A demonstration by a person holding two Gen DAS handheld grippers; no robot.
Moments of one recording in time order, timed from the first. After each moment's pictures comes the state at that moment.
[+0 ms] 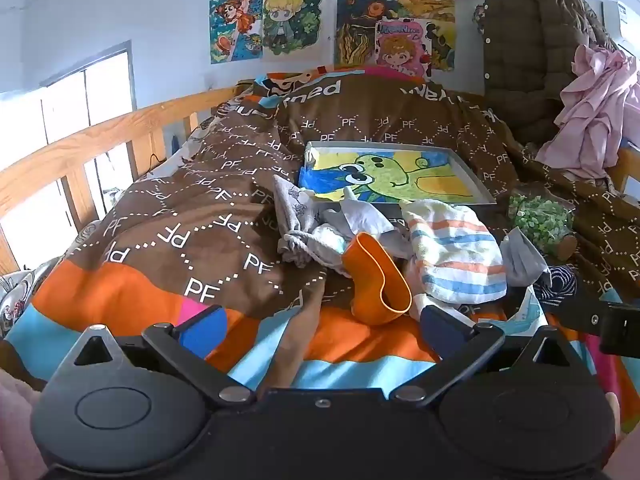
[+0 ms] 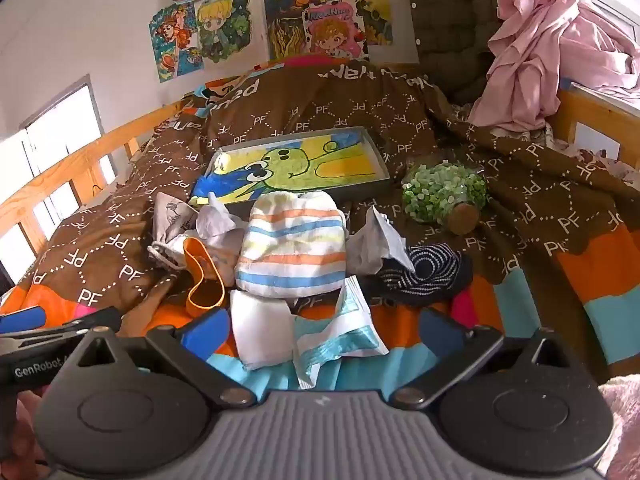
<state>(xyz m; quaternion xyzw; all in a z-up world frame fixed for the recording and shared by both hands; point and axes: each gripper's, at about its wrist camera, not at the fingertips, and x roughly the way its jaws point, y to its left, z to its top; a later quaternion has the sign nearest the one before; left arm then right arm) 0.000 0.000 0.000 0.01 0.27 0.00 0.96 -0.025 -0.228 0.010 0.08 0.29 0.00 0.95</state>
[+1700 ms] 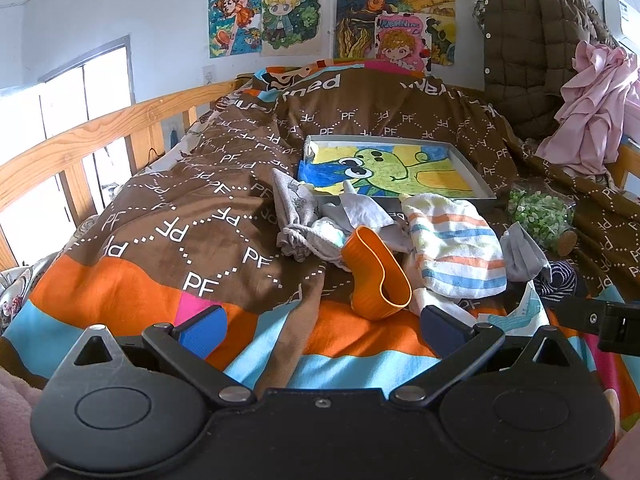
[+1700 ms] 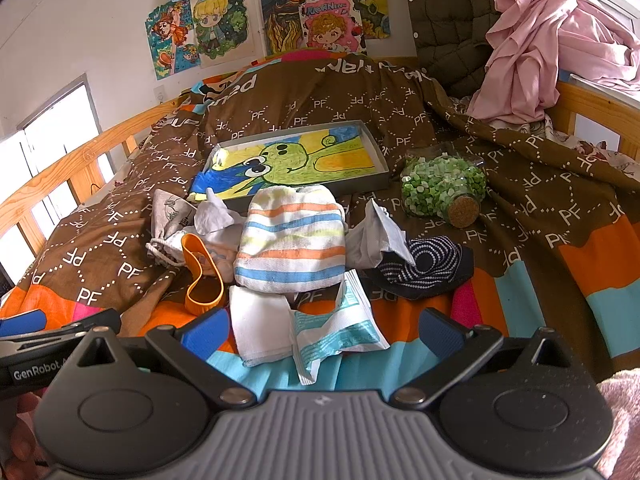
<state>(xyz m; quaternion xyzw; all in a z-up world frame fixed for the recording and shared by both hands) -0.001 -0.002 -0.004 0.01 0.27 0.00 0.96 -0.023 -0.229 0.008 0.08 0.30 0.00 0.95</state>
